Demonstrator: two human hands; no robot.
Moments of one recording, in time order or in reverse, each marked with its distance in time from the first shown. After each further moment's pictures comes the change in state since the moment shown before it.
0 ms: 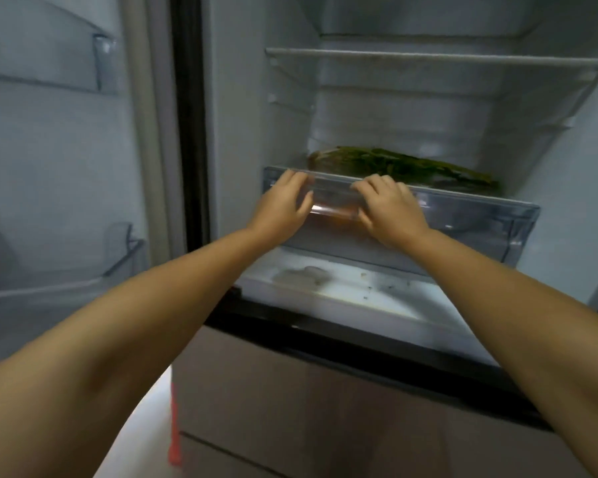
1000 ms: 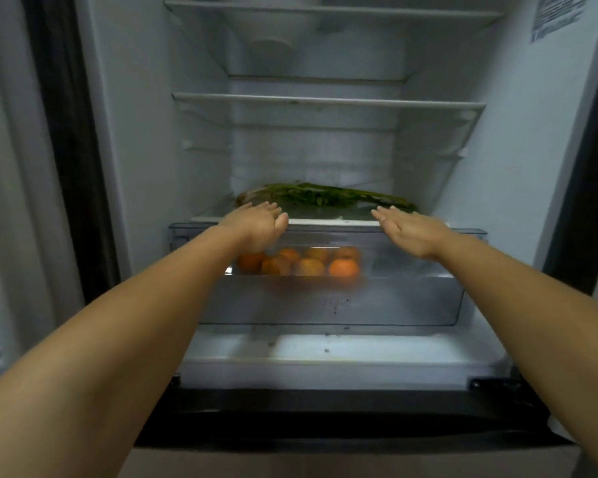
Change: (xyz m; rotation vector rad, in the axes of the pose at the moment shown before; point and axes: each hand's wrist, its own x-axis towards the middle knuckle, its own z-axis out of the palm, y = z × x) left_hand 0.115 0.015 0.038 0.421 -0.634 0.130; right_hand -0.025 0.113 -0.043 0.104 -0.553 0.544
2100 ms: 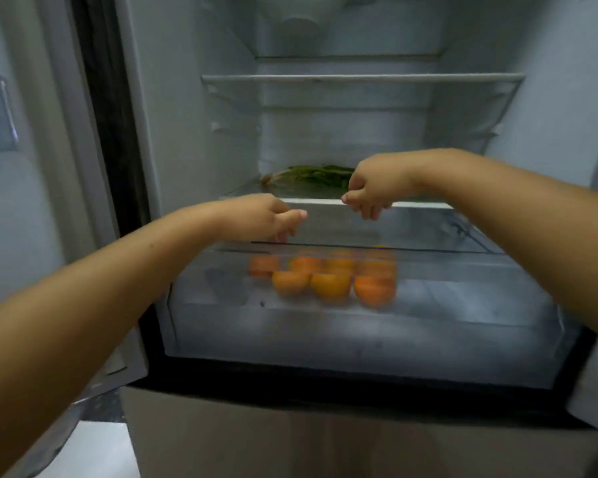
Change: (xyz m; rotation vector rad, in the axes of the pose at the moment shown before) left_hand -0.108 0.024 -0.044 -0.376 -0.099 0.039; right_hand -0.023 -0.105 -0.070 -0.070 -0.224 -0.243
